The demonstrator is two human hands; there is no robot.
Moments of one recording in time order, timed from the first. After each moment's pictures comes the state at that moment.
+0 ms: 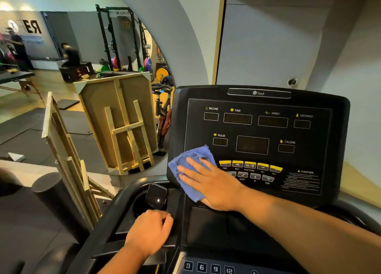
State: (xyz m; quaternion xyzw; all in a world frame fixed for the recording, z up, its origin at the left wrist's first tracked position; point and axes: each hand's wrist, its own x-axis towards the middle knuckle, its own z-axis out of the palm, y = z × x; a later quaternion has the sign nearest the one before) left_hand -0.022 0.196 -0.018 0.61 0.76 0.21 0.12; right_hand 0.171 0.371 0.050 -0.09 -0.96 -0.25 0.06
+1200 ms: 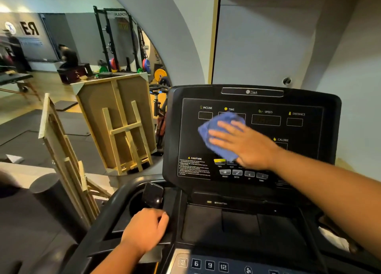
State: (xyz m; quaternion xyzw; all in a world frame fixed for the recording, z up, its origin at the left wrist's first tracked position) left_hand -0.019 0.193 -0.008 0.60 0.76 0.20 0.13; right_hand 0.245 0.441 0.142 -0.15 -0.94 -0.30 0.05
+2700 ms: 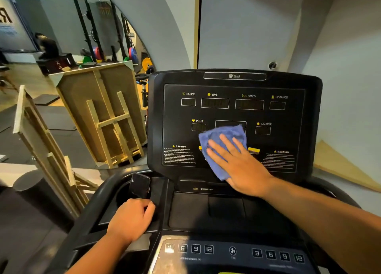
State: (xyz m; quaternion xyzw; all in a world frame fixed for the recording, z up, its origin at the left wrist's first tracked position) left_hand -0.019 0.194 -0.011 0.59 0.77 0.19 0.14; right_hand 0.287 0.390 0.052 -0.25 -0.92 -0.28 0.08
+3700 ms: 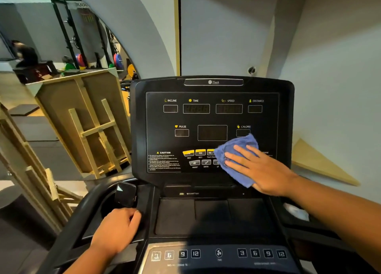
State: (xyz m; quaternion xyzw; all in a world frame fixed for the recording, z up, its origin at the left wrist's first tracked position) left_hand -0.020 0.195 -0.009 0.59 0.78 0.17 0.13; right_hand 0.393 0.410 0.059 -0.23 -0.92 -0.31 -0.02
